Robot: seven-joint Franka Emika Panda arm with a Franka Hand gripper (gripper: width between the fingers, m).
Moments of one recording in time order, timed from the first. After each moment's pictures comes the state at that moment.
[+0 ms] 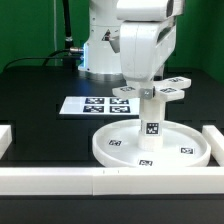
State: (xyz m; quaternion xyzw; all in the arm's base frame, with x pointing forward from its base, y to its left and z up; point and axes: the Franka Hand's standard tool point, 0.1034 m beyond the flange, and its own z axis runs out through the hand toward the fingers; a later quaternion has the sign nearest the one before) arm 0.549 0.036 0.102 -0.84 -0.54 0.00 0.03
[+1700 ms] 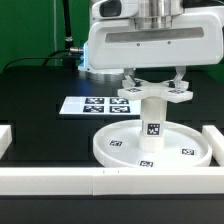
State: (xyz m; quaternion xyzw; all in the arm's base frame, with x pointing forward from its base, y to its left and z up) arm 0.552 0.040 0.099 -0.99 0.15 -0.01 0.05
